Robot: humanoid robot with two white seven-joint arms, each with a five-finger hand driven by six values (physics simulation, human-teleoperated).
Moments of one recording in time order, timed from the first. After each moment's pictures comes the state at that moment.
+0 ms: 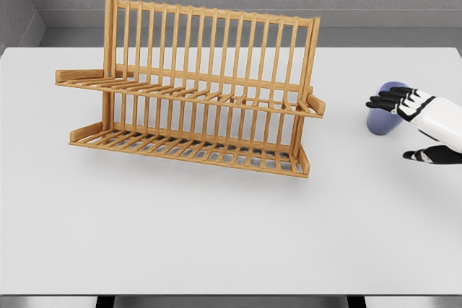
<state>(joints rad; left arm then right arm) -0.01 0.00 -0.11 0.04 -0.09 -0.10 -0.19 0.04 -1.03 0.09 -1.71 0.24 -0.61 0.15</state>
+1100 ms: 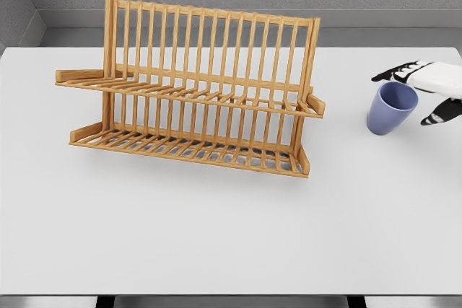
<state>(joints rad) -0.01 0.00 -0.11 0.04 -0.09 -0.10 -0.19 -0.55 -0.96 0.43 -1.38 0.24 -0.49 0.61</state>
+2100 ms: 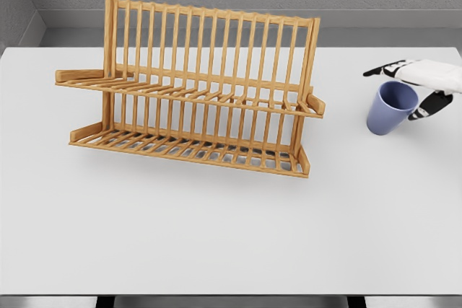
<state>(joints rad) -0.01 0.00 -0.11 0.04 -0.09 -0.10 -0.19 -0.68 -0.87 0.55 -1.19 0.25 -0.49 0.61</state>
